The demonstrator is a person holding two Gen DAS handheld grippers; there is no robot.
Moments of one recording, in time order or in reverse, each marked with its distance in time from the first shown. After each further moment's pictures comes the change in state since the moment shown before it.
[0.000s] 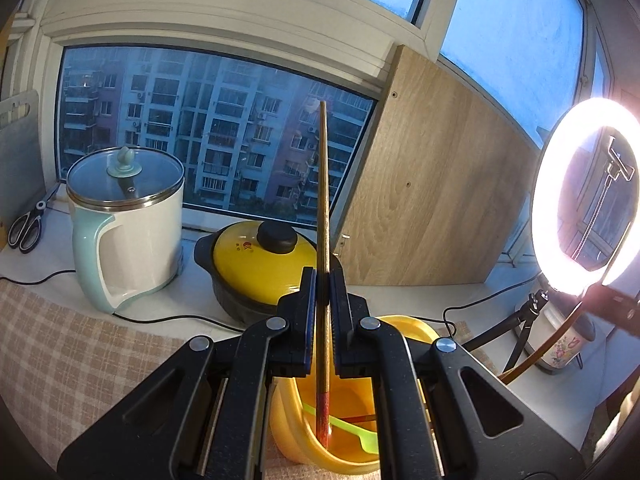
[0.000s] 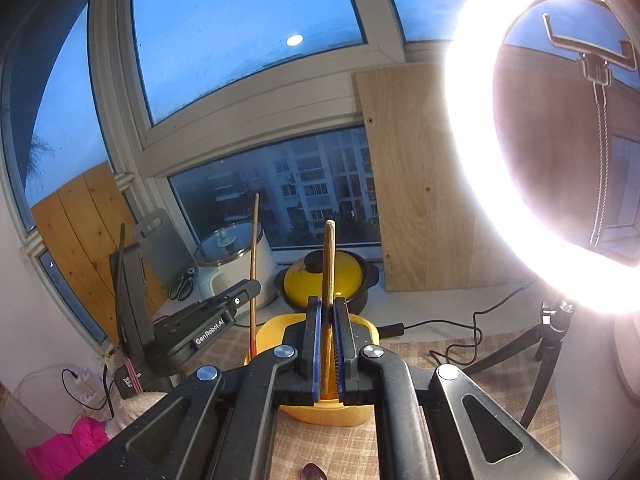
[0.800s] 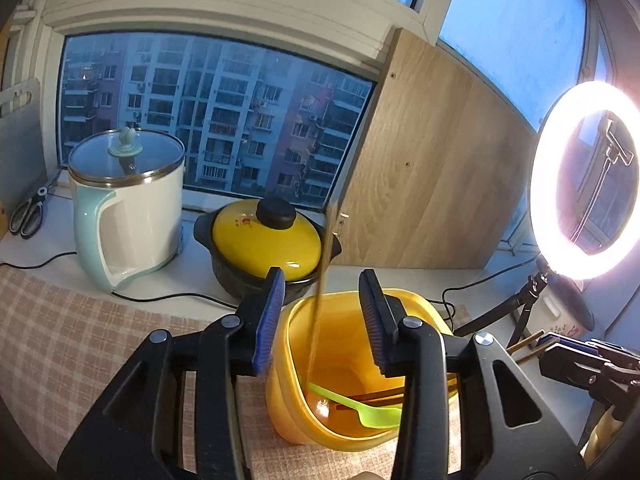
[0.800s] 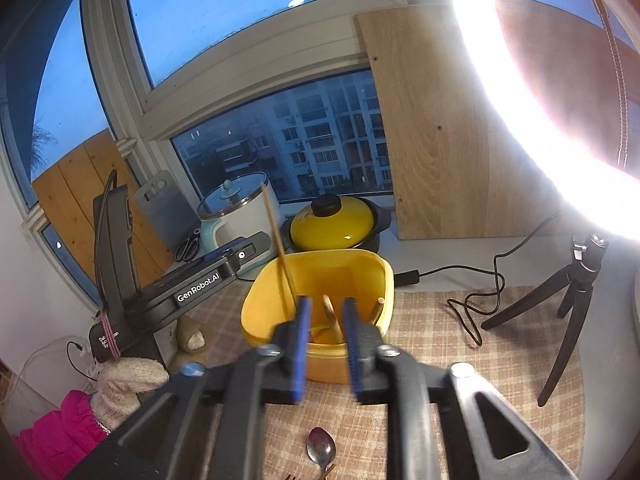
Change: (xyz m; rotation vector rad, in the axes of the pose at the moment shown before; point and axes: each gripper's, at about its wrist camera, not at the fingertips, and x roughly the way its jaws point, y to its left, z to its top) left arm -0.005 -0.003 -0.013 0.002 0.043 0.007; right arm 0.019 -0.012 -0.034 0.018 0.117 0.047
